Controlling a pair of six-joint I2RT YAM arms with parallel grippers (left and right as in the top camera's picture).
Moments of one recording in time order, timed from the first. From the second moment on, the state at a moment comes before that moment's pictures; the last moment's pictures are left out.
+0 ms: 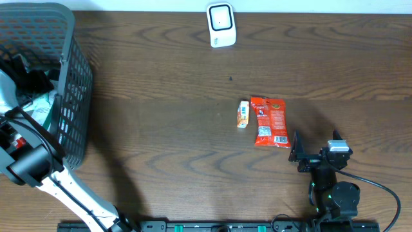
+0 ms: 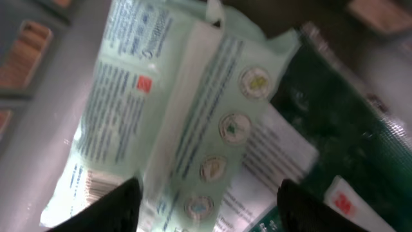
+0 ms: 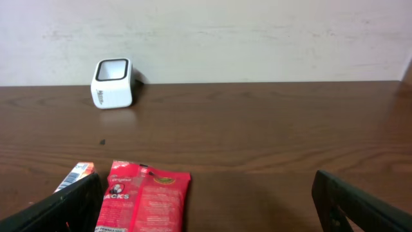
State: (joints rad) left arm 0.66 2.24 1.83 -0.83 0.18 0.09; right arm 0.05 0.02 0.01 -0.07 0.02 0.05
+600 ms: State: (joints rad) left arm 0.67 2.14 1.74 -0.71 0.15 0.08; right arm 0.05 0.02 0.01 -0.07 0.02 0.05
